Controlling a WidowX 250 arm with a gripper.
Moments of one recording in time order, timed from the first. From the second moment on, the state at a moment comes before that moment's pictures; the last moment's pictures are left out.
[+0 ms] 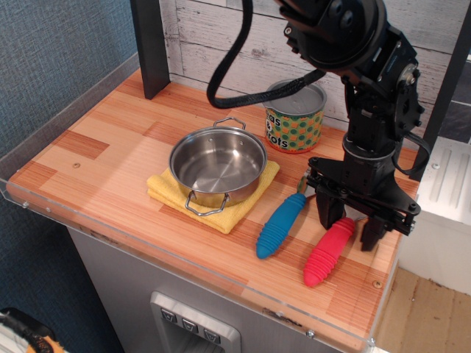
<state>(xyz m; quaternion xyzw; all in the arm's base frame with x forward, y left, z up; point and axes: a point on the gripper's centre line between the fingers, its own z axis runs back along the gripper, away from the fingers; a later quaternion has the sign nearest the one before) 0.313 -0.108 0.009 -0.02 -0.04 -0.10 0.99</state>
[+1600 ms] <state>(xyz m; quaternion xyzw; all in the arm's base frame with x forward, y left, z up) 0.308 0.008 0.075 0.00 -0.02 0.00 1.00</state>
